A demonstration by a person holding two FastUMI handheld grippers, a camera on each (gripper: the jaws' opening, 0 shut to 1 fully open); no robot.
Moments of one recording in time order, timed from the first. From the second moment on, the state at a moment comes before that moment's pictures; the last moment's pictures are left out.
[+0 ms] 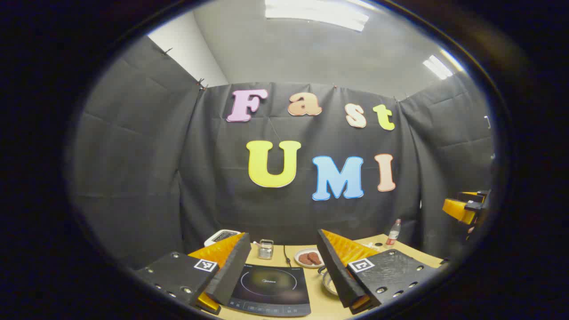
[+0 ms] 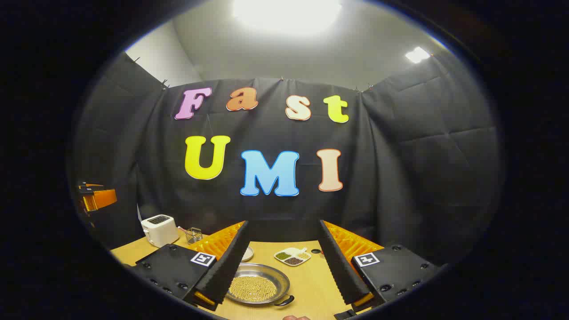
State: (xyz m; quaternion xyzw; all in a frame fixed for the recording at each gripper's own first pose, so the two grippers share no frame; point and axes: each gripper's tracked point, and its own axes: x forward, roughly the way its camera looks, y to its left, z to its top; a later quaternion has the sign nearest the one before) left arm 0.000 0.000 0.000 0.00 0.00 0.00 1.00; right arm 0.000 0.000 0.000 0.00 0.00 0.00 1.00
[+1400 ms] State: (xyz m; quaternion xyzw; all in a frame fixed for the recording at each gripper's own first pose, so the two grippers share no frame) left arm -0.016 -0.007 -0.030 -0.01 0.03 -0.01 1.00; right arm -0.008 0.007 -0.055 0.00 0.07 -0.01 1.00
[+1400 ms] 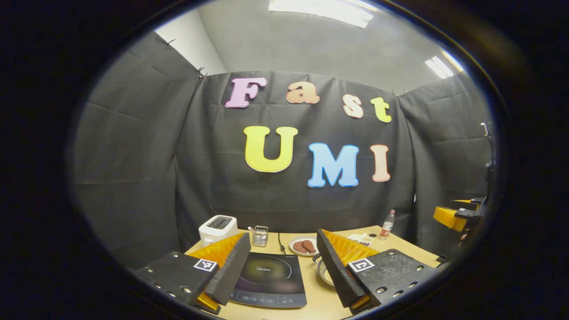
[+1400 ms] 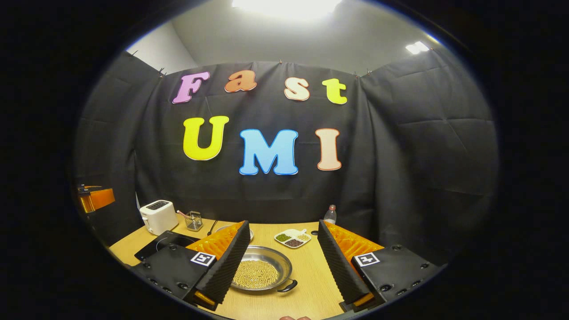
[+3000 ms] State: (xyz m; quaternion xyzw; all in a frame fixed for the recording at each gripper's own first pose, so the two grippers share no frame) left arm -0.022 0.030 -0.104 -0.02 0.14 0.08 0.99; right arm -0.014 0.030 -0.364 -0.18 0.45 0.19 0.85
